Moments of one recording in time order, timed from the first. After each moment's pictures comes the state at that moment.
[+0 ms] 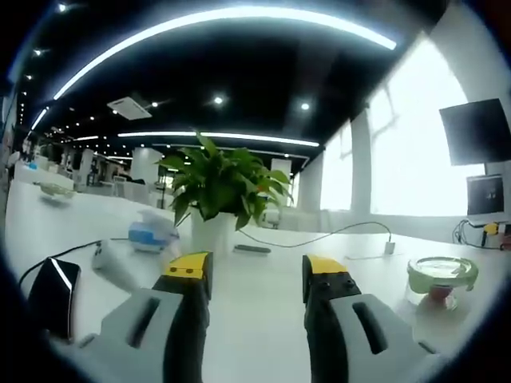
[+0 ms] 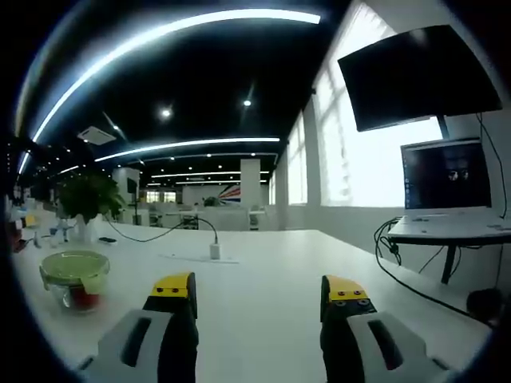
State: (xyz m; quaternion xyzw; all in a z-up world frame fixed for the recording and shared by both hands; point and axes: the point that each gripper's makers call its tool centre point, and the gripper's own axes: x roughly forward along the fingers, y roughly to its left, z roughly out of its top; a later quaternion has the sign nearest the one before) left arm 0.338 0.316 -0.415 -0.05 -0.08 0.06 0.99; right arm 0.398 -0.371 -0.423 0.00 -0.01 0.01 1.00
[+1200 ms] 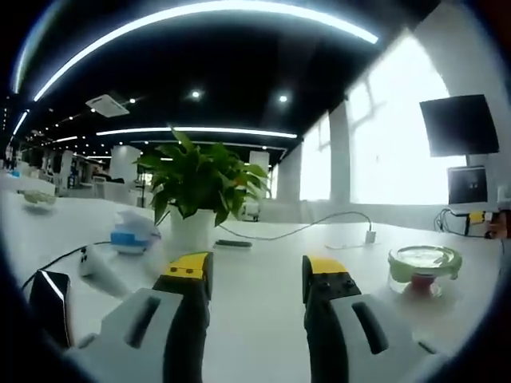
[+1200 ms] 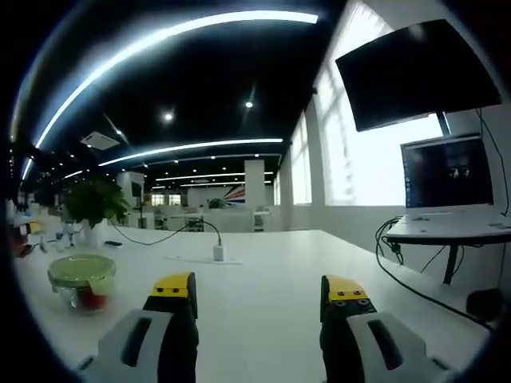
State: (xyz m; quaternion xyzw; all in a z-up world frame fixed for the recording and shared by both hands) left arm 0.337 0.297 -0.413 -0.03 -0.06 0.00 1.00; right arm 0.390 -0.379 -0.418 0.01 -0.02 0.02 1.00
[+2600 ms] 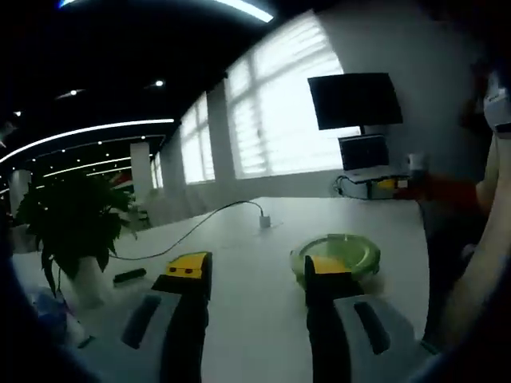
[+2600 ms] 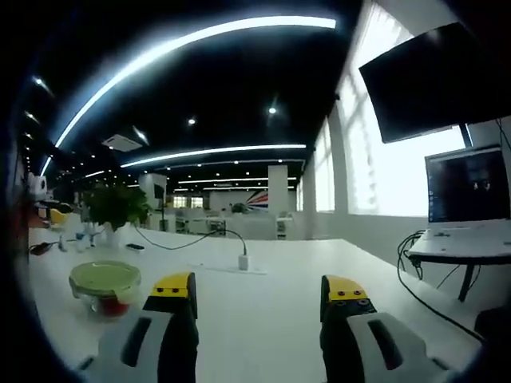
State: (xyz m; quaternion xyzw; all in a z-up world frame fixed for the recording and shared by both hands) left arm 0.360 0.153 -0.357 0.10 -0.01 -0.36 0.93; right arm 0.383 -0.349 -0.392 -0.01 -0.03 0.09 1.00
